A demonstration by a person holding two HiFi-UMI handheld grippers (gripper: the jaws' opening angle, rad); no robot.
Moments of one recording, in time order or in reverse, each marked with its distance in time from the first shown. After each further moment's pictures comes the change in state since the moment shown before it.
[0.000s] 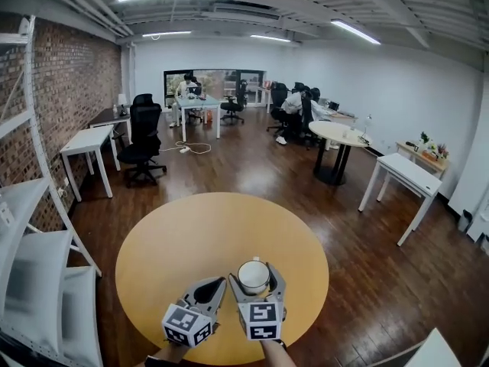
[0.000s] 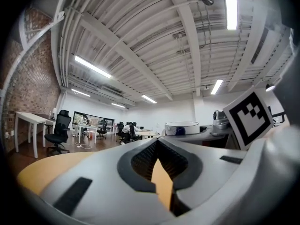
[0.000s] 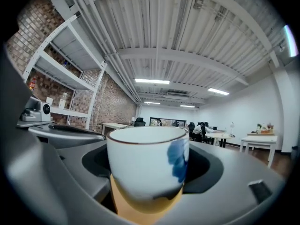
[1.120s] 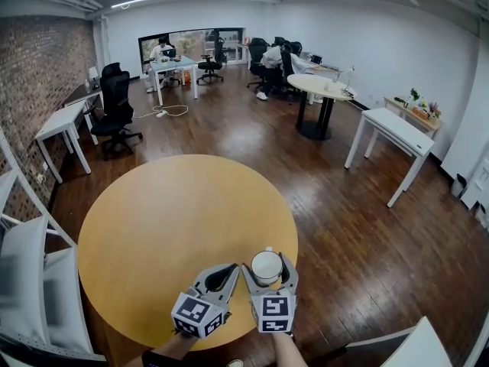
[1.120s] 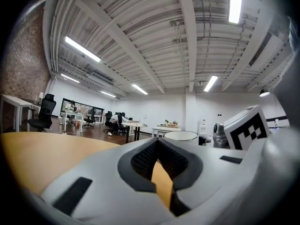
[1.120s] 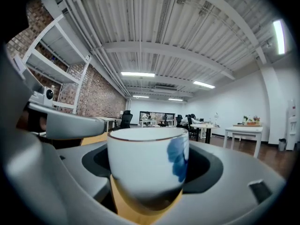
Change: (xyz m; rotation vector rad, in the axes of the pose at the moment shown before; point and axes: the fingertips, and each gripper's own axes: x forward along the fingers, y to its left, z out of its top) left arm 0.141 -0.145 -0.085 -0.051 0.093 -0.121; right arm -0.056 -0.190 -0.128 0.045 0.064 -0.127
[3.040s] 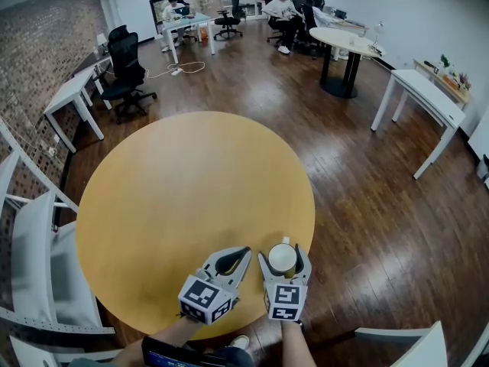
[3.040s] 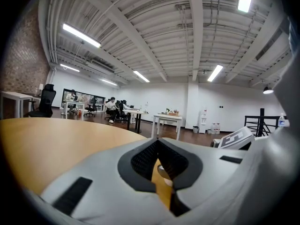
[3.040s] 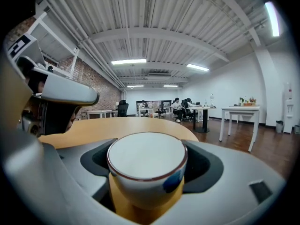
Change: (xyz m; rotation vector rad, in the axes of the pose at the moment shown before) left arm 0.067 0.007 -0.089 -0.023 0.138 0.007; right arm 0.039 -0.052 -0.145 0.116 0.143 -0.013
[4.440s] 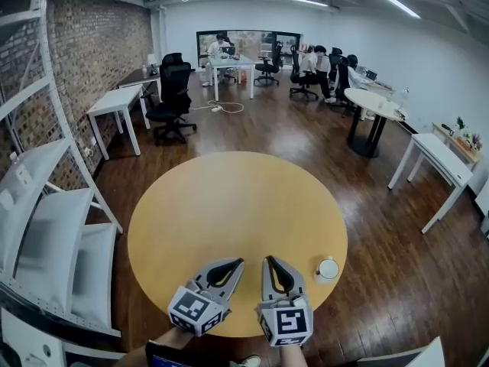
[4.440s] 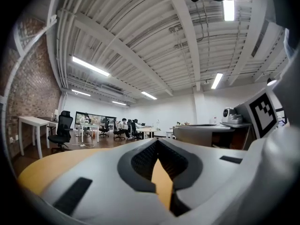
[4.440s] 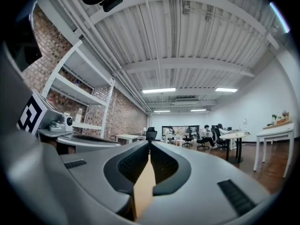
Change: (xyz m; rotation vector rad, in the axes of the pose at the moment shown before) left arm -0.241 0.065 0.119 0.100 -0.188 0.150; right arm -0.115 0.257 0.219 -0.093 -0.318 0.312
